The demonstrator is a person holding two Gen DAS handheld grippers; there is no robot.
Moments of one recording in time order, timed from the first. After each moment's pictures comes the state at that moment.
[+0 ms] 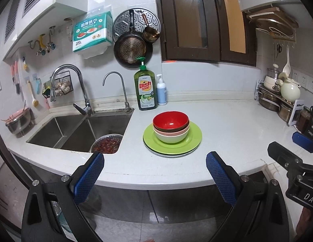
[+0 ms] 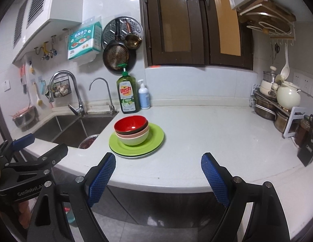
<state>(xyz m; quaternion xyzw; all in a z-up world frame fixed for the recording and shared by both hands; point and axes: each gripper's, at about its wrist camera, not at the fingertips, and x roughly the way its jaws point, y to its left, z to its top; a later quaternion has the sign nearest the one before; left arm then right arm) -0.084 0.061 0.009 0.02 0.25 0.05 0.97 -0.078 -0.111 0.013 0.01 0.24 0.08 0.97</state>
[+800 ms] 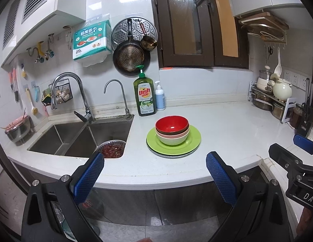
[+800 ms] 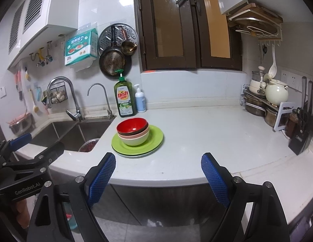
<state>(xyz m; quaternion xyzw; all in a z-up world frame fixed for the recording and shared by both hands) -0.117 0.079 0.024 0.04 0.23 0.03 0.97 -0.120 -0.096 0.022 0.02 0.23 0.05 0.97</state>
